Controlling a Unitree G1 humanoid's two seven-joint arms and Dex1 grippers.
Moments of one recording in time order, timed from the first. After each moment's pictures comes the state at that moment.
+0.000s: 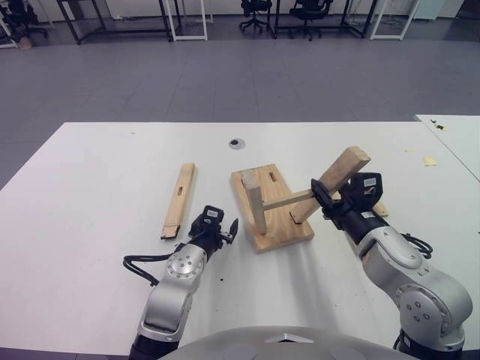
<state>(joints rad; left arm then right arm) 0.18 0.09 -0.25 -0.43 0.05 0.67 -0.15 0.05 -0.25 -0.07 -0.87 0.67 1.03 -0.18</state>
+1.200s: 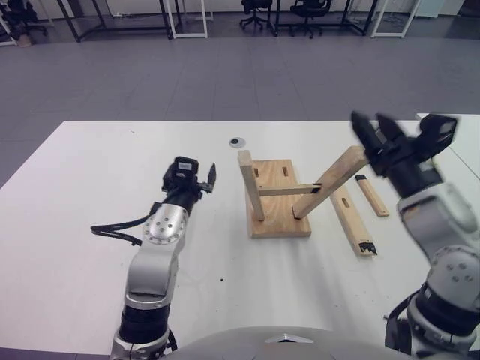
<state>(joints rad) -0.07 0.12 -0.05 -0.59 0.05 0.71 -0.09 -0.30 -0.32 -0.45 -0.75 0.92 0.88 -0.09</state>
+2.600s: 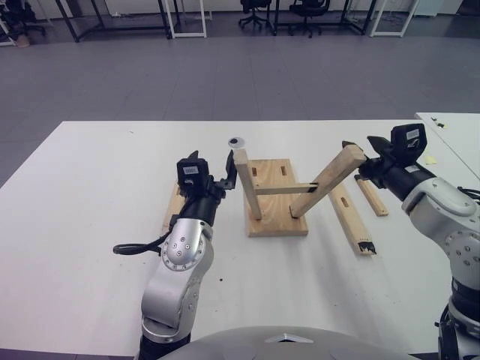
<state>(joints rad) 0.06 -0.05 -0.27 -0.77 -0.06 0.61 0.20 -0.18 -0.59 -0.28 -0.68 0.86 0.99 -0.15</state>
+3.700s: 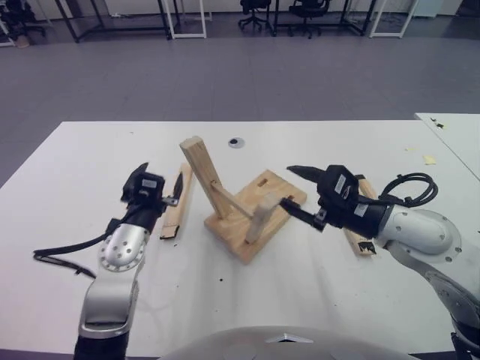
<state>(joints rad) 0.25 0.41 0.10 -0.54 0.07 0.34 -0.21 -0.17 -0.71 0.05 -1.00 0.72 0.84 0.38</state>
